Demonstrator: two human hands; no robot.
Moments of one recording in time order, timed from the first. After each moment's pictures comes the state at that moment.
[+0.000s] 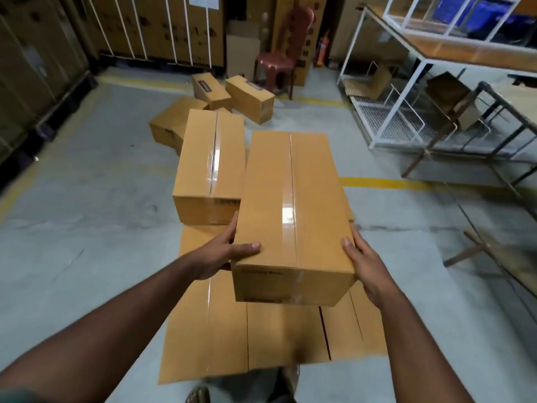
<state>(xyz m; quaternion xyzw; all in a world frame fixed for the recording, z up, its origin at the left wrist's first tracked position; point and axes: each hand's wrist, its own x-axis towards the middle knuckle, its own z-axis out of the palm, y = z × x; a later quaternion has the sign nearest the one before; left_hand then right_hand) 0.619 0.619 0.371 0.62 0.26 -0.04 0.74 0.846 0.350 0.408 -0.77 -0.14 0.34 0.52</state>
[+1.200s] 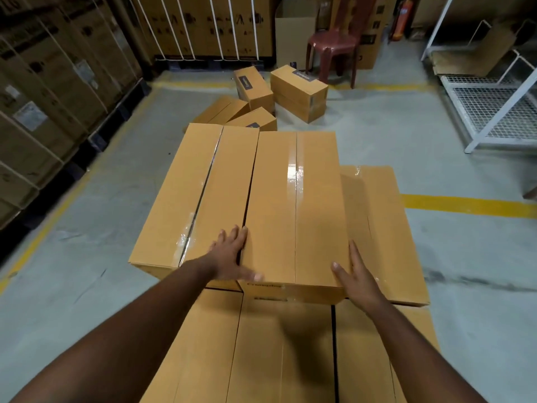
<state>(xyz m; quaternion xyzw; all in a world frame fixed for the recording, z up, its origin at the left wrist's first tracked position) 0.892 0.839 0.218 0.85 0.40 -0.21 0.27 1.154 0.606 0.171 -0.77 -0.29 0.41 0.39</state>
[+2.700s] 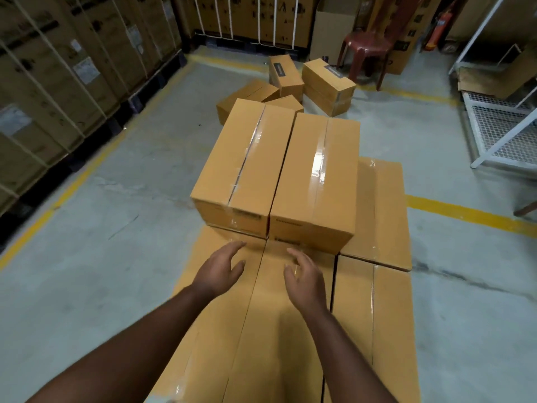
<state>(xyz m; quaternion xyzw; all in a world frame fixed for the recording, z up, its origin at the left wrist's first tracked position) 0.708 0.649 0.273 0.82 0.47 0.10 0.33 0.909 0.527 0.274 -0.79 -0.41 0.28 0.37</state>
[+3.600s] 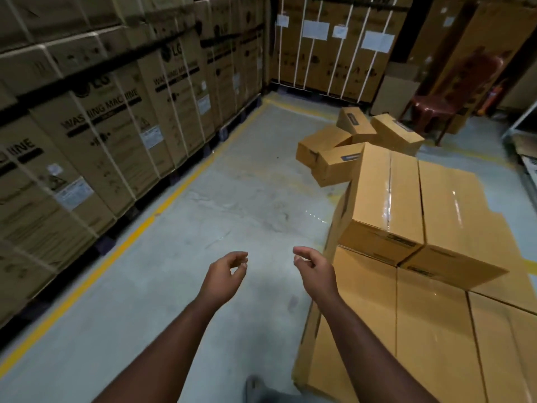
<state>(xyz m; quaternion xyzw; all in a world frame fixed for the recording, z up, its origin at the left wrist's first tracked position) 0.161 0.739 0.351 0.65 0.55 0.28 0.44 0.397 0.678 0.371 -0.70 -0.39 0.38 0.46</state>
